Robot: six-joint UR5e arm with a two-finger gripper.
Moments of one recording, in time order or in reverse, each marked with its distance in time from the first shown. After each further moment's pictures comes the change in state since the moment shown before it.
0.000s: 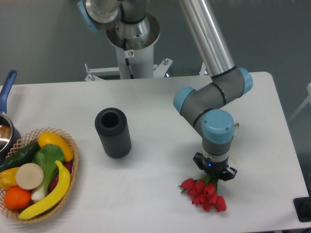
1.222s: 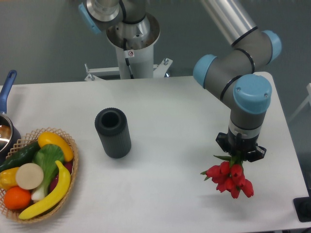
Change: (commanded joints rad) arm 0.072 0.095 0.180 -0.356 -0.008 0.115
